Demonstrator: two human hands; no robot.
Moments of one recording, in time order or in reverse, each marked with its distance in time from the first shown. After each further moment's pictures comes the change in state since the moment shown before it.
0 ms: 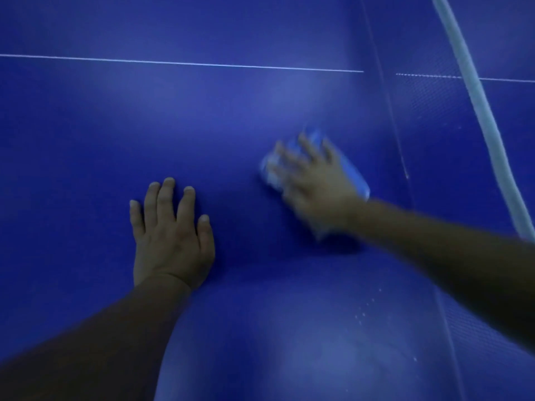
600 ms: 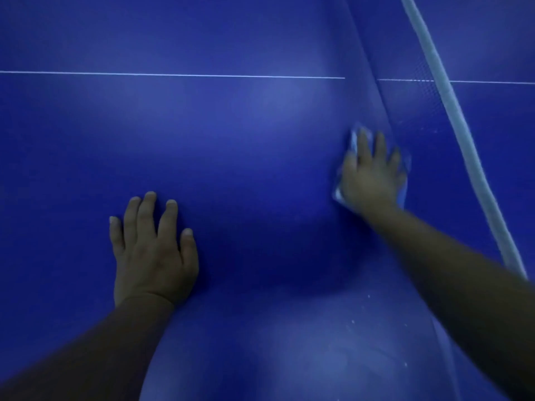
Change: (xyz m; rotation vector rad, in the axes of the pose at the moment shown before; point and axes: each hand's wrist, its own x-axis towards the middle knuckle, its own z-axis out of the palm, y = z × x) left_hand 0.002 -0.002 0.005 -0.017 0.034 0.011; right_hand -0.026 0.063 0.008 0.183 0.082 0.956
